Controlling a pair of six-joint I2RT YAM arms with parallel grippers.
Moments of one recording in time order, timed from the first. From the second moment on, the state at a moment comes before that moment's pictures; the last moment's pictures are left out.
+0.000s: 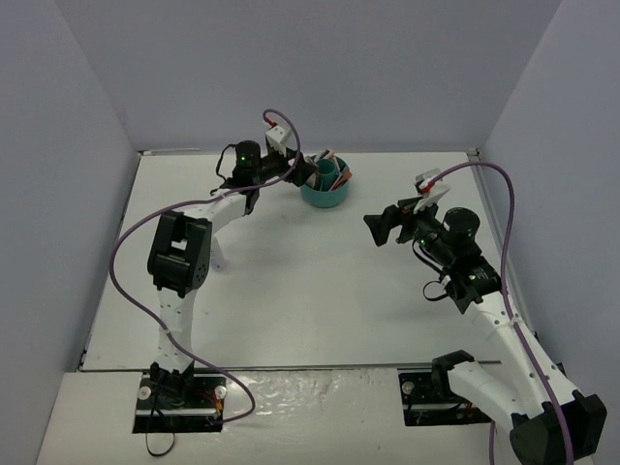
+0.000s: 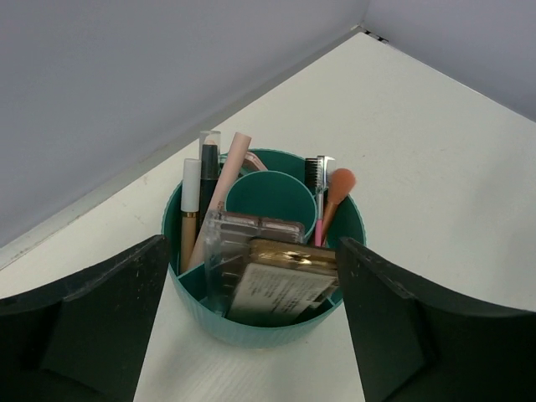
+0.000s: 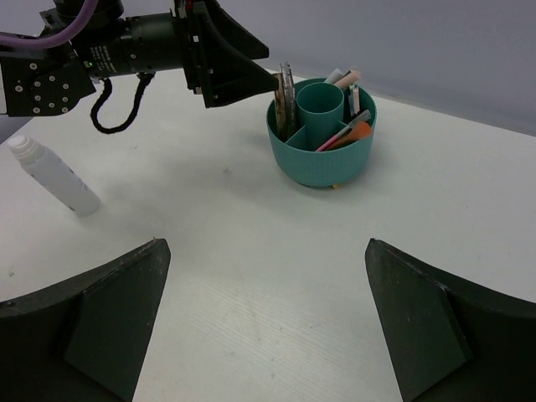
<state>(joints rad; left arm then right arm) -0.33 2.15 1.61 0.46 0.57 -0.09 0.30 0.90 0.76 0.02 -0.28 0.11</state>
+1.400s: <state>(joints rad) -0.32 0.94 0.53 -0.04 -0.50 -0.30 0.30 0.93 0.70 0.05 -0.37 0.19</state>
